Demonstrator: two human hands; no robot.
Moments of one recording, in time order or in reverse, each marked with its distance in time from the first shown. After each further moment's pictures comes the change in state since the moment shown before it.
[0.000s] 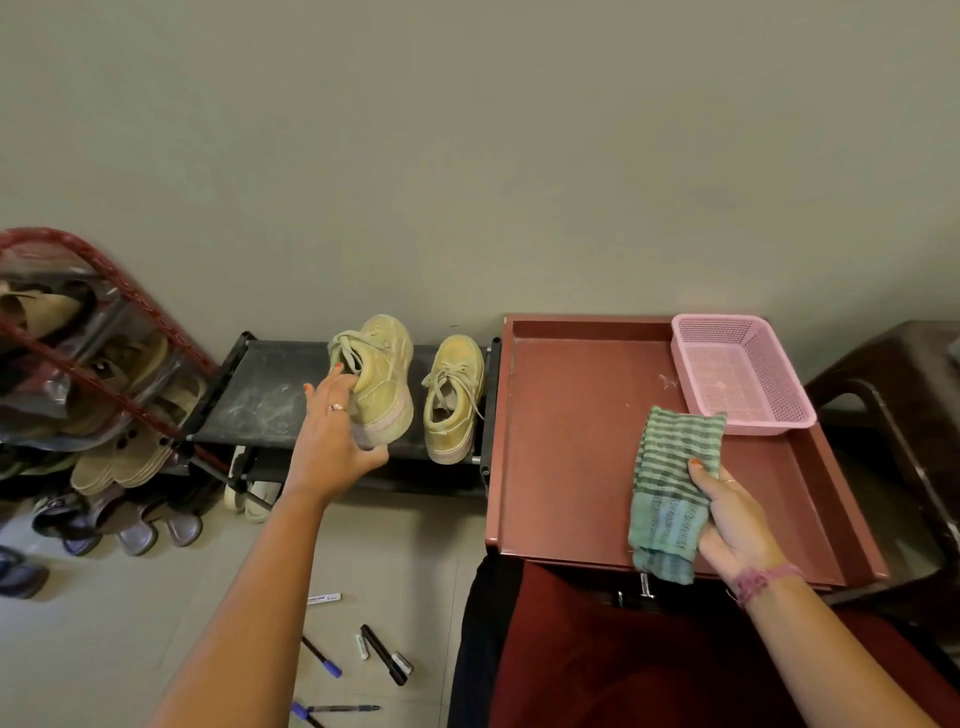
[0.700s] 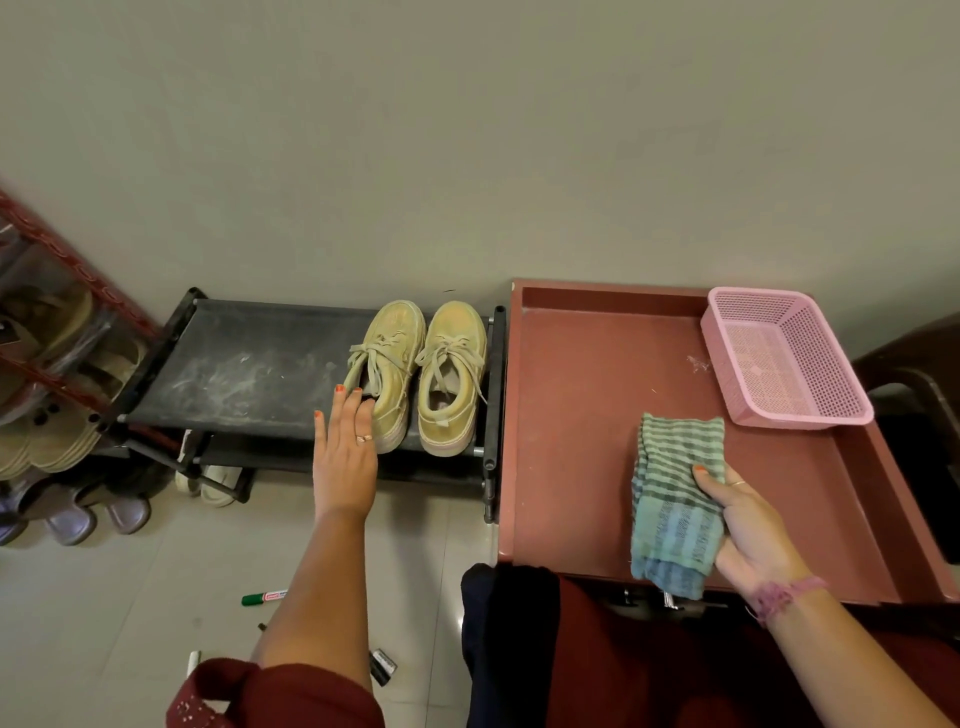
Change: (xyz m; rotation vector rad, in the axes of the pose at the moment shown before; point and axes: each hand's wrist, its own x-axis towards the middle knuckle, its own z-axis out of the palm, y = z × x) left_hand -0.007 -0.093 0.131 0.525 -0.001 -0.011; right_hand 0.038 0.034 0.012 -0.125 0.042 0.036
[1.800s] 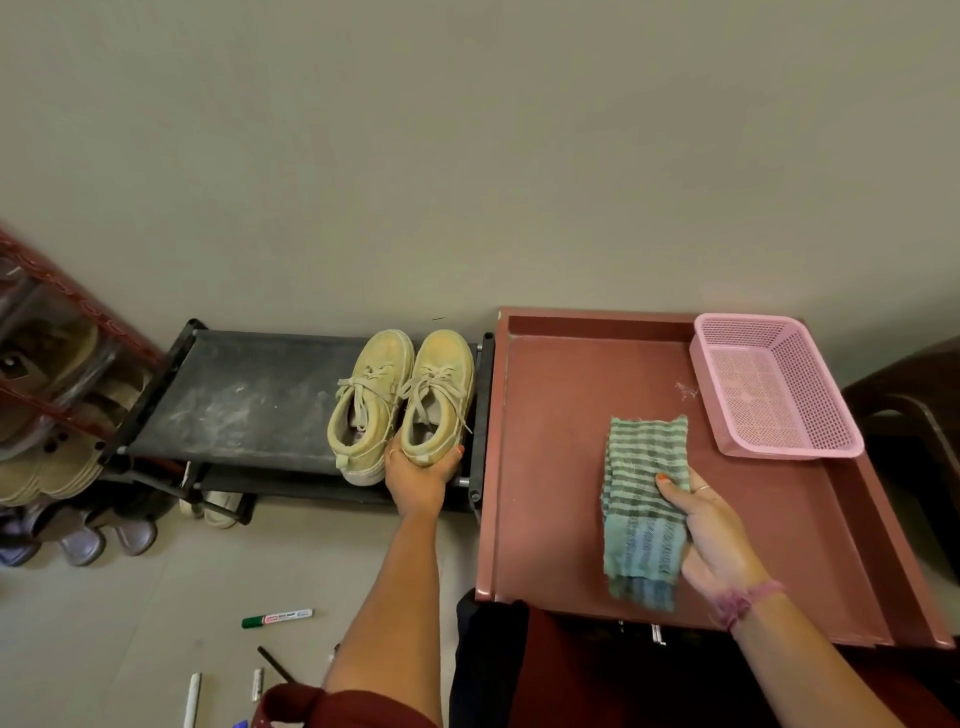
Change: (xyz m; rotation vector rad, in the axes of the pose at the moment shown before) left_hand 0.030 0.110 0.010 -1.113 0.000 -0.771; right_hand 0.026 -0.014 0.013 -0.026 -0.028 0.033
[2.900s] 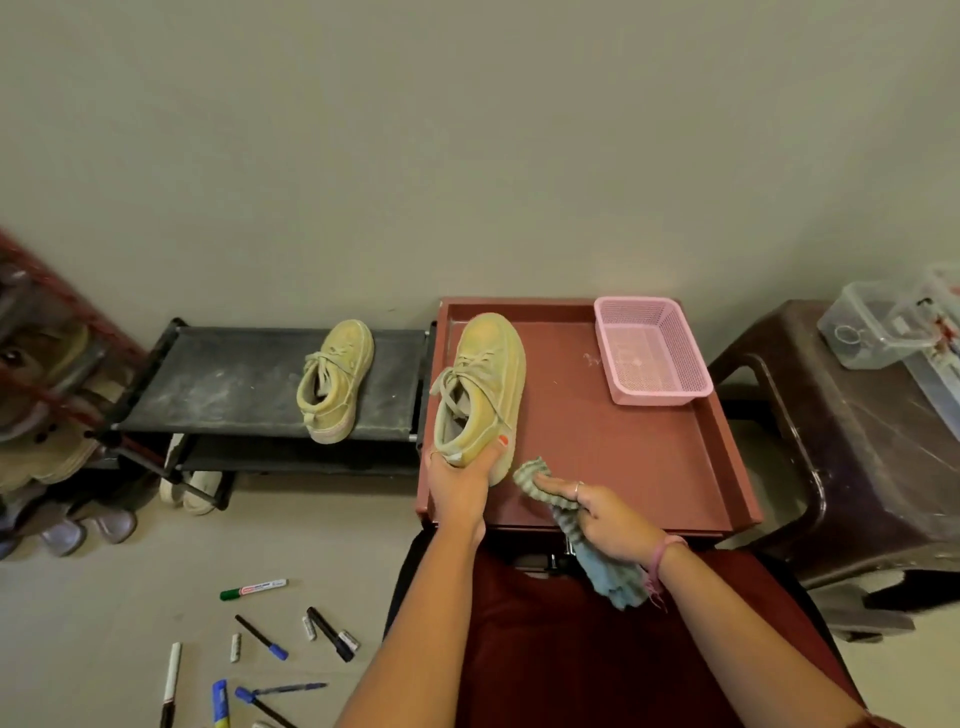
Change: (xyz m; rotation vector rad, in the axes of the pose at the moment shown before) left_hand -0.199 0.074 0.012 -0.433 -0.203 -0.156; right_hand -0.083 0.011 -0.061 -1.204 -0.511 -0.296
